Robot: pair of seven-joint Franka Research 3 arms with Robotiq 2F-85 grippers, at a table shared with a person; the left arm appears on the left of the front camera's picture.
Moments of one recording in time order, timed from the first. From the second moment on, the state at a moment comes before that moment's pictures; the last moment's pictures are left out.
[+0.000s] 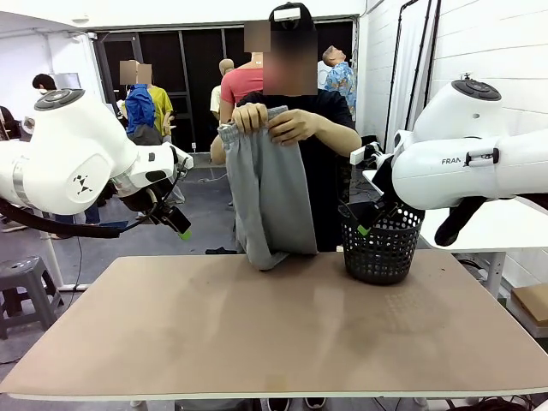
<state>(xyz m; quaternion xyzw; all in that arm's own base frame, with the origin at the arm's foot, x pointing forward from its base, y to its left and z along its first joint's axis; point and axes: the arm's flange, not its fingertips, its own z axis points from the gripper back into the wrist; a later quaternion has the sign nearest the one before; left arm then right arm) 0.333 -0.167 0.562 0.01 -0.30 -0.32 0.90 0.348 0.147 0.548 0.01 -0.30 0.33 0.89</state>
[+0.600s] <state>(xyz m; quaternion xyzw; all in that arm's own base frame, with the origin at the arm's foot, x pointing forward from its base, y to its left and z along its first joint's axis) 0.333 -0.167 0.562 0.01 -0.30 -0.32 0.90 0.348 0.147 0.548 0.01 -0.30 0.33 0.89</state>
